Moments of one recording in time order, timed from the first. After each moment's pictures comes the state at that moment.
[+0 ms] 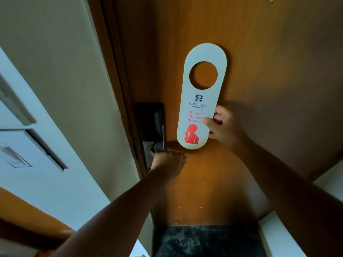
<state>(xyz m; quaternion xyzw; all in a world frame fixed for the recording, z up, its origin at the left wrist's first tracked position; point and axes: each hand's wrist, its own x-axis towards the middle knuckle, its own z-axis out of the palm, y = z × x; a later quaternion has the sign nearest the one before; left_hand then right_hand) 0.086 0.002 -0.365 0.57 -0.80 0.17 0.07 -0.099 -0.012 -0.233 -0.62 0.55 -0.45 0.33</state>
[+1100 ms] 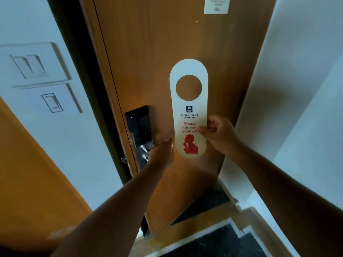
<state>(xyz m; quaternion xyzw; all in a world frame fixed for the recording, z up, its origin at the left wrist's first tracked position) 0.032 0.241 -0.347 0.53 -0.83 -0.05 0.19 -0.140 0.342 -0.219 -0.59 0.63 -0.46 0.22</state>
